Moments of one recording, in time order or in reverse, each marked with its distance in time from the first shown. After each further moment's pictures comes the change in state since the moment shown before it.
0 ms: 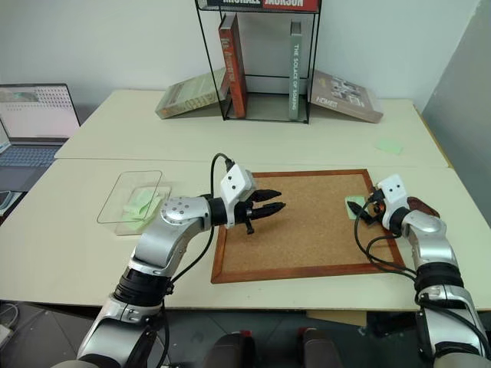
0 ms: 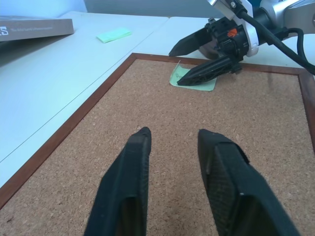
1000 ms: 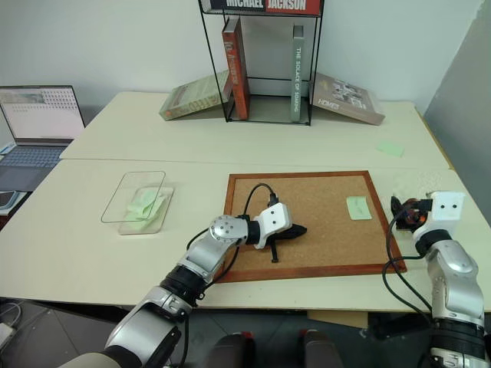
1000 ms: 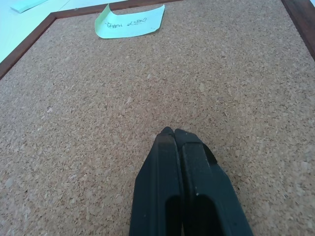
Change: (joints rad) left arm -0.072 -0.154 -0.197 0.545 0.222 -0.475 -0.051; right arm 0.438 0.102 -0.283 -0.699 0.155 0.221 -0.424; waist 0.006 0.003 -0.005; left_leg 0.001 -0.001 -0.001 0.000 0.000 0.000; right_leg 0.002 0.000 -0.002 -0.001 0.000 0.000
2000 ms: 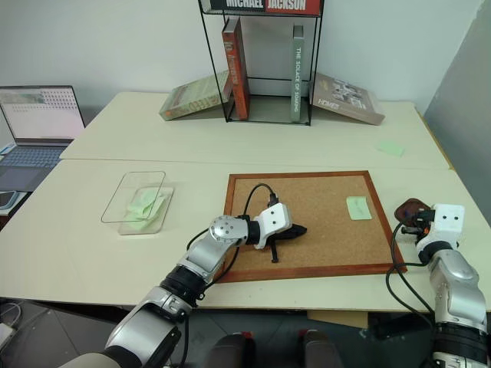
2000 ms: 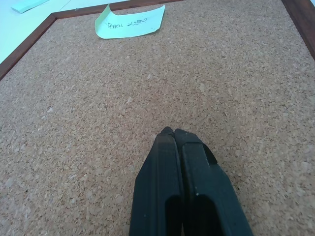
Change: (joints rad) left arm 0.004 -0.001 -0.001 0.005 0.002 -0.006 0.004; right arm 0.011 0.003 -0.037 0.059 -0.037 0.137 -0.128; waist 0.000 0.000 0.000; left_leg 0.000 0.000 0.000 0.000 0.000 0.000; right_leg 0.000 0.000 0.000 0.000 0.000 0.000
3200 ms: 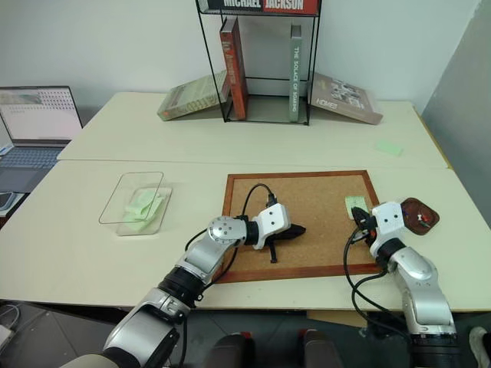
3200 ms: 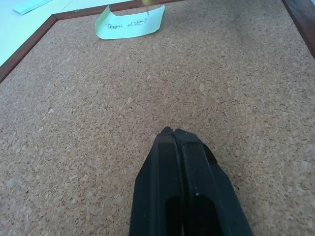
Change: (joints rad) left arm 0.011 0.010 -0.001 -0.019 0.001 -0.001 0.005; right arm 0.075 0.035 0.267 -0.276 -0.031 -0.155 0.223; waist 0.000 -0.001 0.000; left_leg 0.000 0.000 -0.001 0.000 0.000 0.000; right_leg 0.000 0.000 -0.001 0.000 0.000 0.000
